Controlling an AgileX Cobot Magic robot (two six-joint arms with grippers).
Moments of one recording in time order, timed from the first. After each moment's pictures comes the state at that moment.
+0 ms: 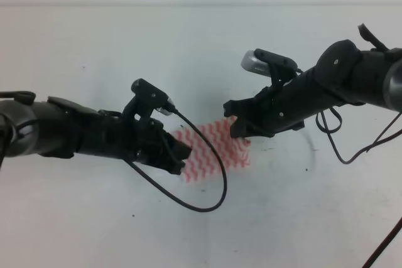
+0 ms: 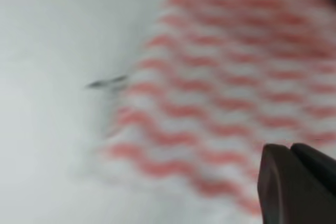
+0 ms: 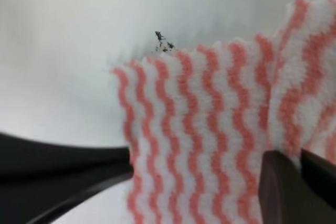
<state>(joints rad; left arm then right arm) -0.35 1.92 -1.02 -1.39 0.62 1.74 0.42 1.96 -1.37 0.76 0.64 -0.24</state>
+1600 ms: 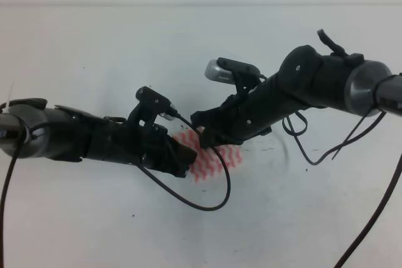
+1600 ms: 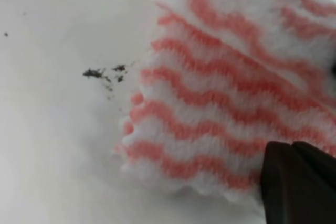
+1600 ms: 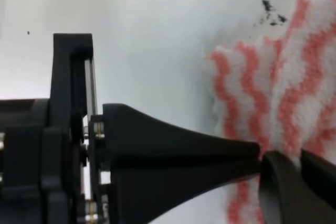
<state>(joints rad) -0.35 1.98 -1.03 -1.47 0.60 1.81 0.51 2.04 -1.46 0.76 0.68 -0.23</state>
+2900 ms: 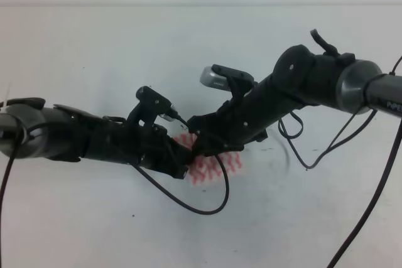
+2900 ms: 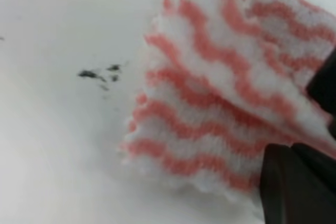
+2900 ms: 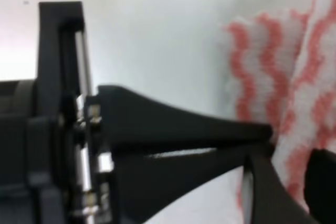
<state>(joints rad) -0.34 1.95 -1.03 -1.46 0.59 1.82 0.52 2.07 -1.52 0.76 0.78 -0.21</state>
